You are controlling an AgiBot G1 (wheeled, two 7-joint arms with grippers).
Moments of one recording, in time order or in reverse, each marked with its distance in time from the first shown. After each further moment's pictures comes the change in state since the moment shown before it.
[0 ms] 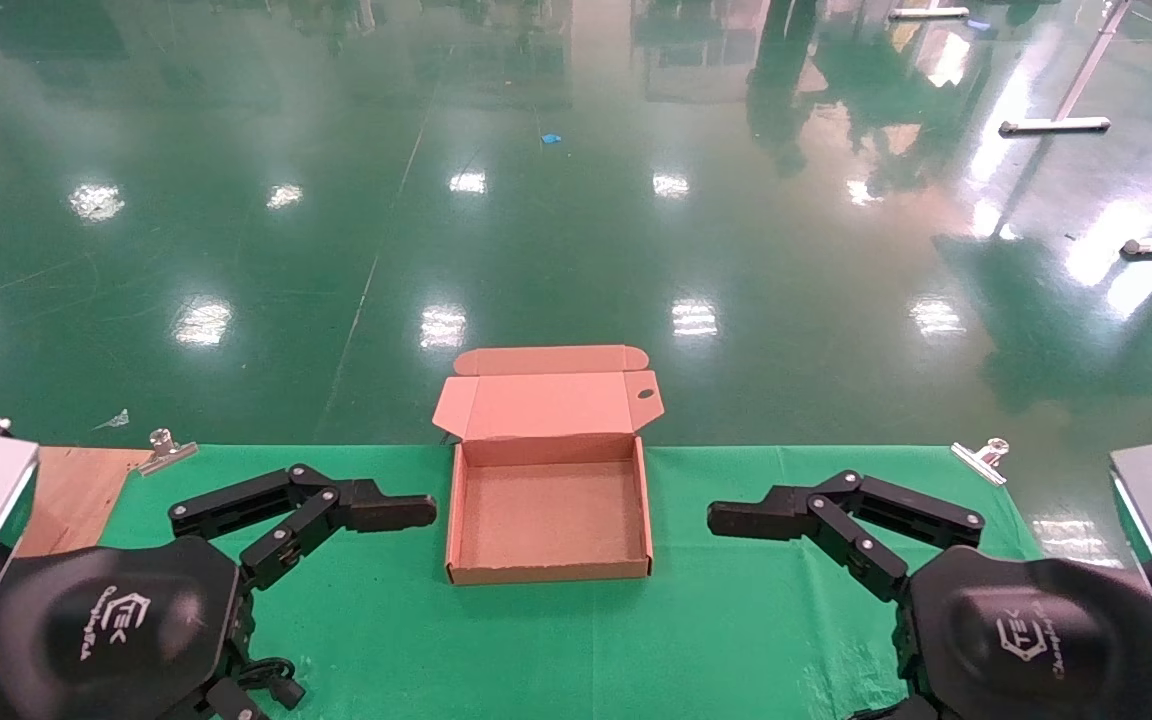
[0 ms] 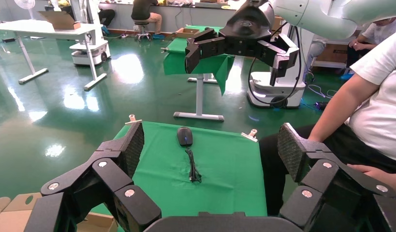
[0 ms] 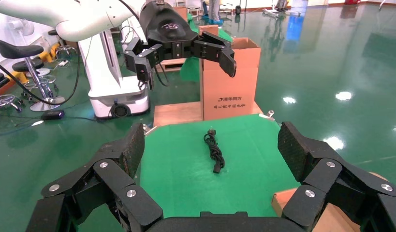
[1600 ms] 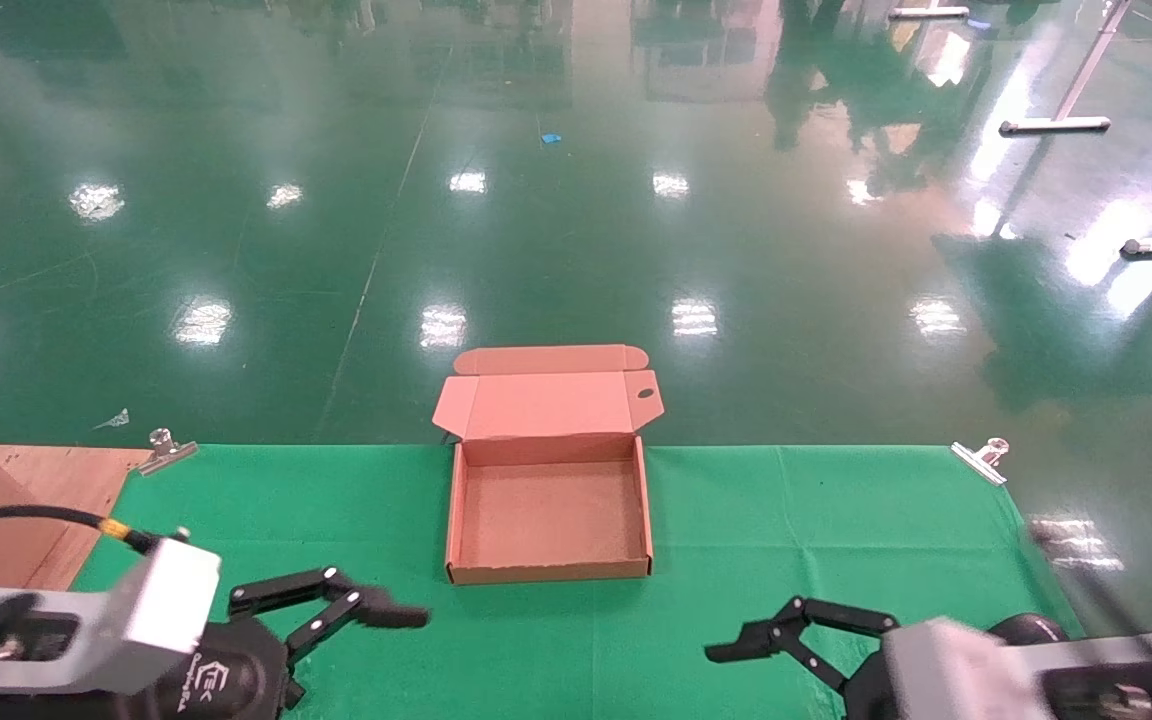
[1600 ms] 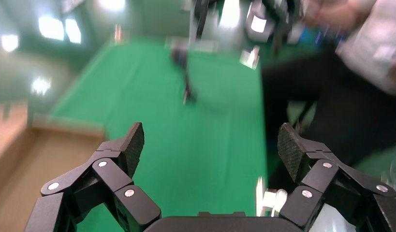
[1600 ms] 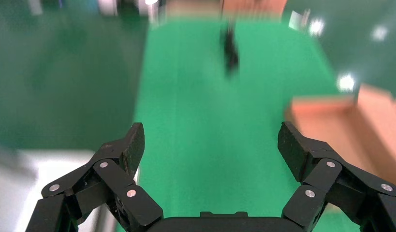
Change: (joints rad) left arm -0.161 0.050 0.197 0.199 0.357 0.068 0.062; right arm 0.181 -0.081 -0.216 -0.101 -0.463 -0.066 -0.155
